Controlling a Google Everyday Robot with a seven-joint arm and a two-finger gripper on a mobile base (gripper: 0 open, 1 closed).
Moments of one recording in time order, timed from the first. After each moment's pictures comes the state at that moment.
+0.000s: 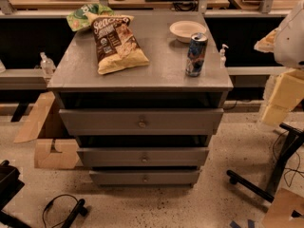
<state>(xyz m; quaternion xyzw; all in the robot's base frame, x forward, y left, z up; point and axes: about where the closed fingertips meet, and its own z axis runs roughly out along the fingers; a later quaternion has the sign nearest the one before) 0.438 -0.217 0.976 -0.60 0.78 -0.03 0.16</state>
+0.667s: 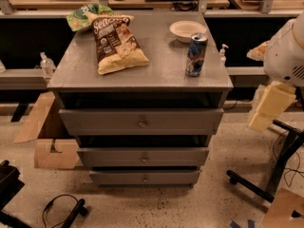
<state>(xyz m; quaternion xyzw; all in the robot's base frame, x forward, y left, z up) 0.453 -0.213 0.948 -0.60 0.78 -0.03 0.19</state>
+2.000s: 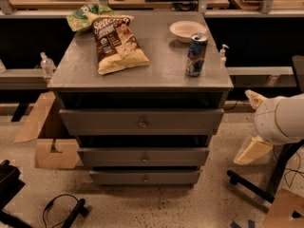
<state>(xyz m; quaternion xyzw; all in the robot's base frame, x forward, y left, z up) 0.480 -0.255 0.809 -0.59 0.75 -0.10 0.29</state>
